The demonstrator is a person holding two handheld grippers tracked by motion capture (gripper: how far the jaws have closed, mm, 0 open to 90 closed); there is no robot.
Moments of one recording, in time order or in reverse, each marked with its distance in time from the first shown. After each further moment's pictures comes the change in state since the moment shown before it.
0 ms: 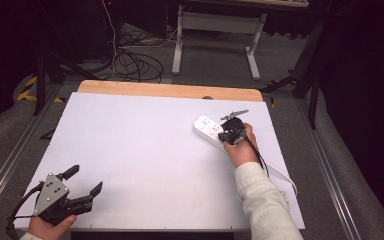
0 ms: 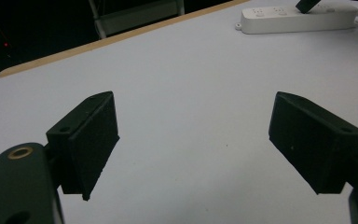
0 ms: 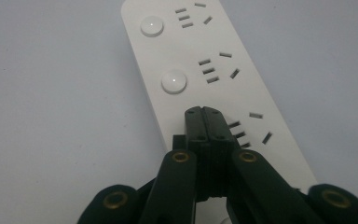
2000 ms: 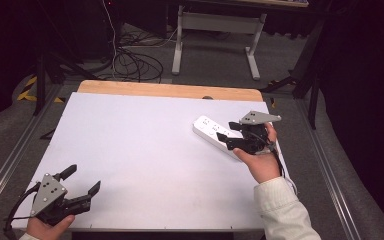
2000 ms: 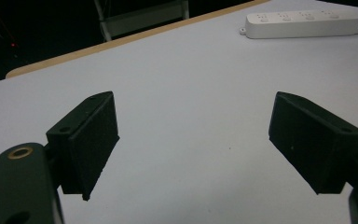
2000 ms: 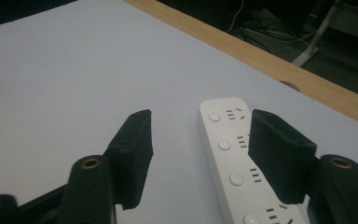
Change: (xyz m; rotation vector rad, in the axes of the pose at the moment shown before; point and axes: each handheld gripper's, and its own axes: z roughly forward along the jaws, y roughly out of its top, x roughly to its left) left arm 0.001 0.002 -0.005 -0.009 0.018 -0.014; right arm 0.022 -0.013 -0.111 -0.374 0.133 -0.123
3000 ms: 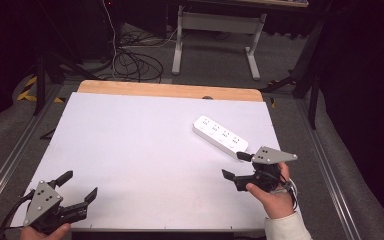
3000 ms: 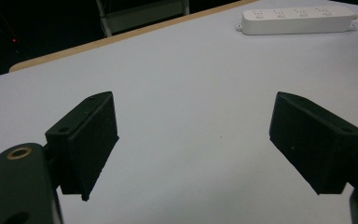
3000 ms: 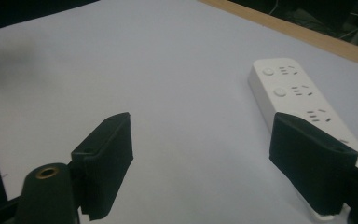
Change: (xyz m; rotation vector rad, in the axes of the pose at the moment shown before) left arm -0.007 -0.002 -0.016 0.016 0.002 -0.012; right arm 0.037 -0.069 -0.043 -0.036 0.133 0.015
